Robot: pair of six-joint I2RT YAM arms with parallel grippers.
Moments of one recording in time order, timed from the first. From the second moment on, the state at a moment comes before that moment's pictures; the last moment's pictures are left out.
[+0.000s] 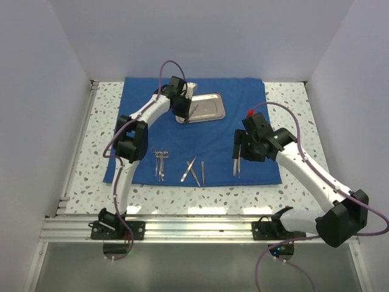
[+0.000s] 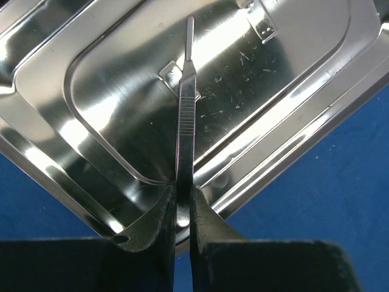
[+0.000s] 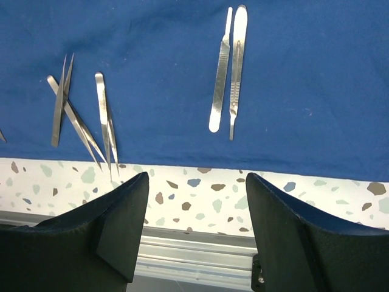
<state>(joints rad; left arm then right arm) -0.38 2.45 2.11 -0.63 0.21 0.00 0.51 1.26 1.12 -0.92 0.11 0.59</state>
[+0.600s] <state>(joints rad) -0.39 2.36 2.10 -0.68 0.21 -0.19 0.51 1.12 1.08 -0.93 0.12 0.60</state>
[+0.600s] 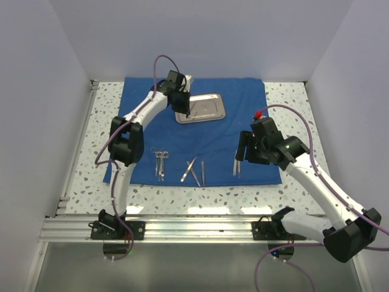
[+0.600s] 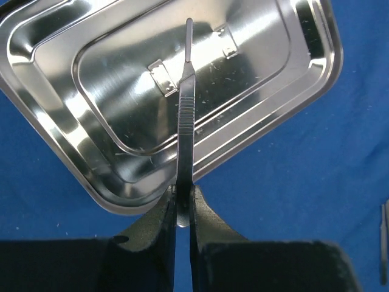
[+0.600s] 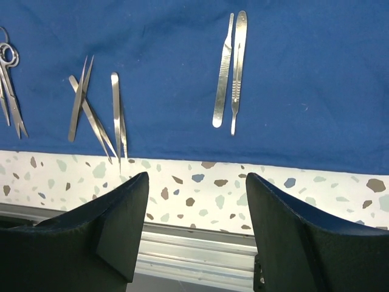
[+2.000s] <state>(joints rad) -1.01 2.11 1.56 -0.44 -0.09 -1.01 0.51 0.62 1.10 -1.31 0.44 0.68</state>
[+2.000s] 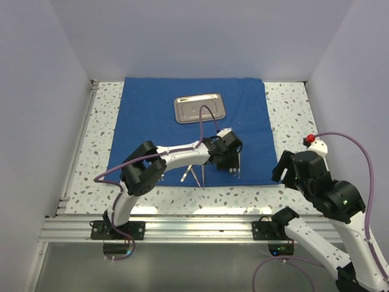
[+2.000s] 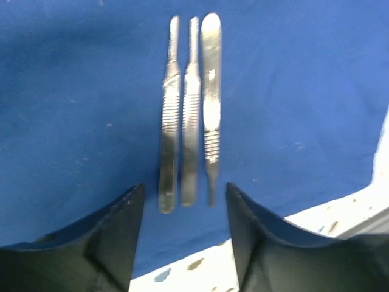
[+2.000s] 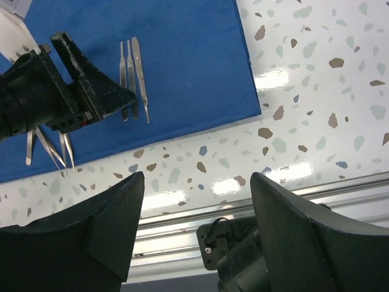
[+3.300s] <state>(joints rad) -1.01 0.71 1.06 -0.81 -0.97 -0.39 0.51 0.53 1.06 -1.01 0.19 0.54</state>
